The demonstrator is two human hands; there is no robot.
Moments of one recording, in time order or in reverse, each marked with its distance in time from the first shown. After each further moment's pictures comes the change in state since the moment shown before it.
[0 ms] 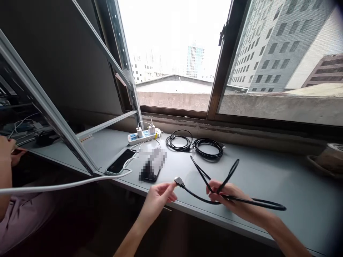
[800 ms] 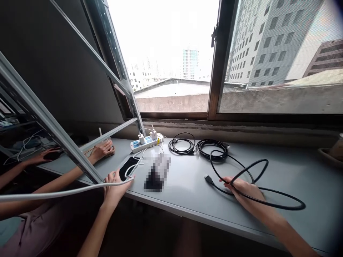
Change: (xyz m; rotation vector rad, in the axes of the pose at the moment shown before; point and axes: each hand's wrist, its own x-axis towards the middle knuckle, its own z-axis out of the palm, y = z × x) left_hand 0.056 -0.044 -0.162 1.083 0.841 -0.065; right_hand 0.017 0.082 0.011 -0.422 0.522 0.027
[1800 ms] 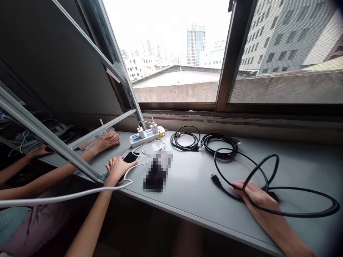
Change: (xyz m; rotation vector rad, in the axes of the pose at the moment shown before) left_hand 0.075 0.014 0.024 0.140 -0.231 -0.075; right_hand -0.010 0.019 0.030 -0.158 0.199 -0.037
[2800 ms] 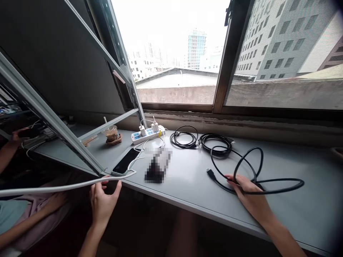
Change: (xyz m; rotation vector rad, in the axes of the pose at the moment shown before) left_hand -0.135 -0.059 0.005 -0.339 0.557 0.112; right_hand 0.000 0.002 -0.002 0.110 0.005 0.008
